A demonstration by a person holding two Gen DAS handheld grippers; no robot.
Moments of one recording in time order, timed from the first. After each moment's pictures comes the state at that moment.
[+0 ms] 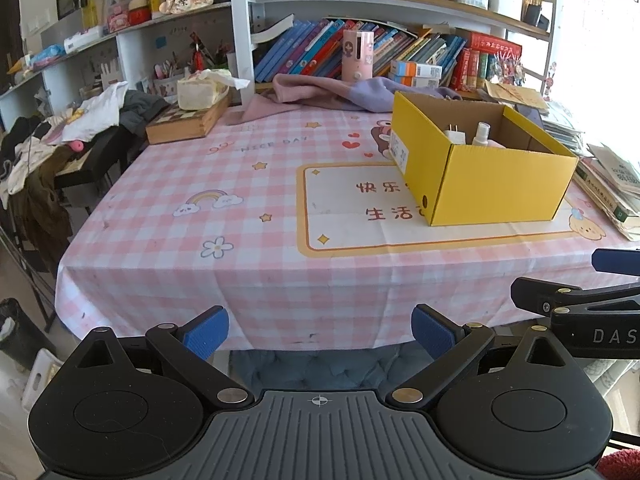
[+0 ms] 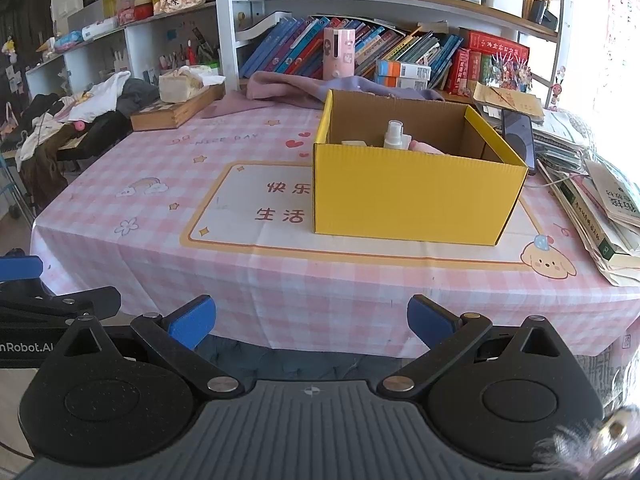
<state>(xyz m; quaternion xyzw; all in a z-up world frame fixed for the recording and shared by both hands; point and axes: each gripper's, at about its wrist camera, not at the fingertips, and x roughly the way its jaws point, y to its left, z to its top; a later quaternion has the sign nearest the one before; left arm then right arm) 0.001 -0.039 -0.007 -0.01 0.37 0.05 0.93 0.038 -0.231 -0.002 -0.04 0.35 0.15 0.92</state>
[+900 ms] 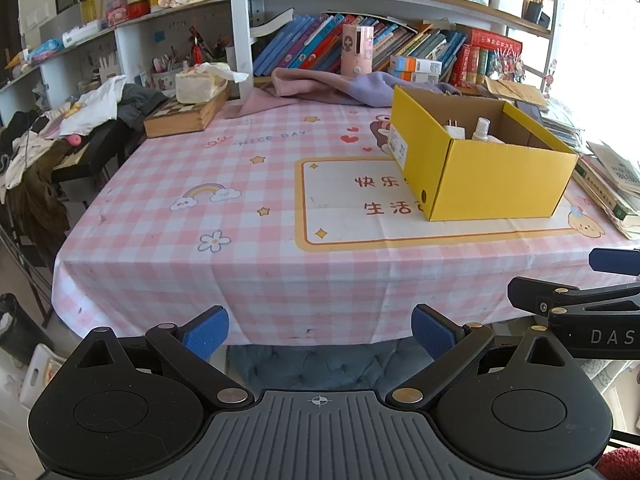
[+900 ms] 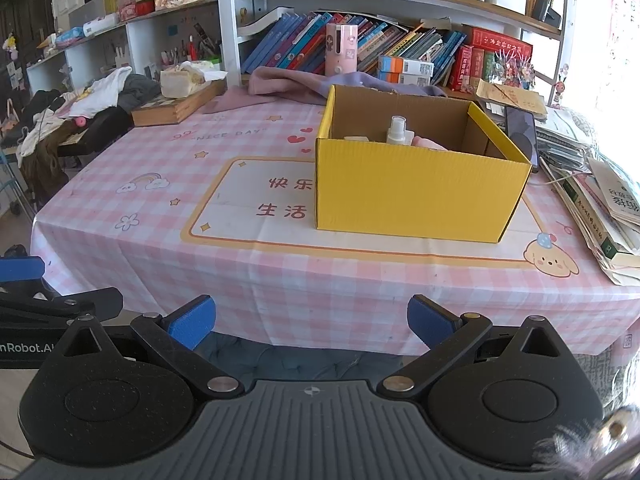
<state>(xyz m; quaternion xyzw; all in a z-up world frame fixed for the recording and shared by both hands) 0.002 -0.041 -0.011 -0.01 0.38 0.05 0.92 0.038 -0.230 -0.002 -0.04 0.35 0.15 0.92</state>
